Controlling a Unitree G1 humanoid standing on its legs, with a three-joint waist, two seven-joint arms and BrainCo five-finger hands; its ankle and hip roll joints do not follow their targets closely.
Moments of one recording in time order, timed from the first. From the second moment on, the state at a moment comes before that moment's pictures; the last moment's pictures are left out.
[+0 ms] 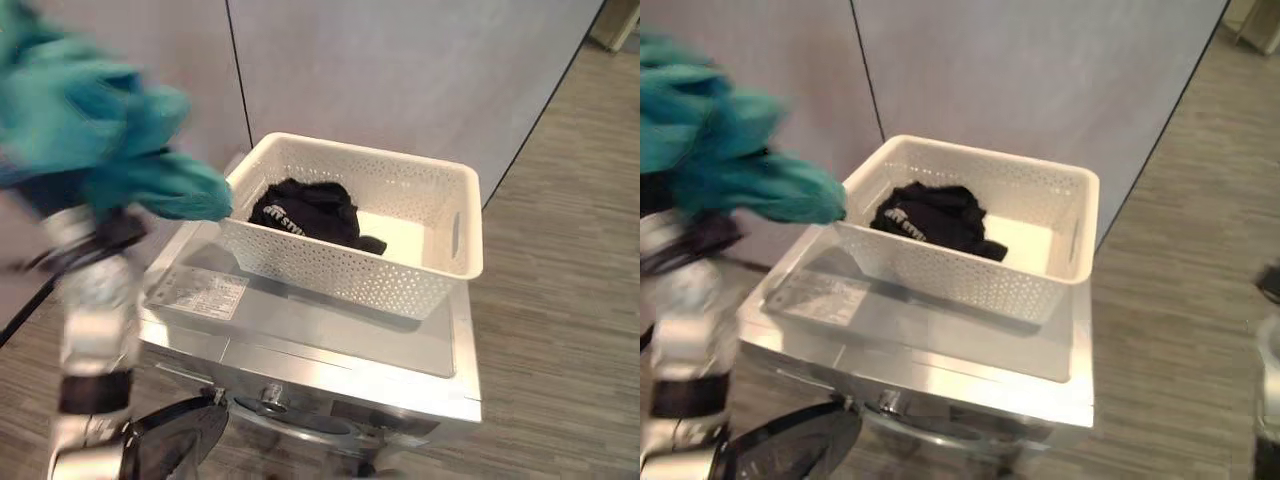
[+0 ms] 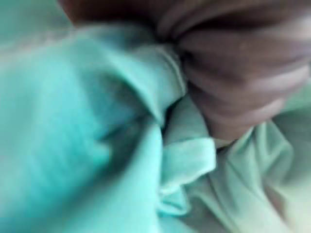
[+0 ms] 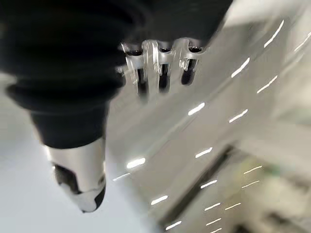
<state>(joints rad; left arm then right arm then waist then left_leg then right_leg) -0.23 0.53 0.32 -0.18 -0.25 -0.30 0.63 0.11 -0.67 -0.57 -0.08 -0.11 -0.12 -0.65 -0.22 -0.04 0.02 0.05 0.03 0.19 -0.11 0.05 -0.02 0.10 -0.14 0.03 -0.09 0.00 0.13</state>
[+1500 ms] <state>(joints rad) 0.16 0.34 0.06 -0.04 -0.32 -0.23 0.32 -0.05 -0.32 -0.01 1.38 0.08 0.08 -0.36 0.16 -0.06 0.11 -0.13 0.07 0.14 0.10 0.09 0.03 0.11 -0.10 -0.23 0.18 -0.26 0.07</state>
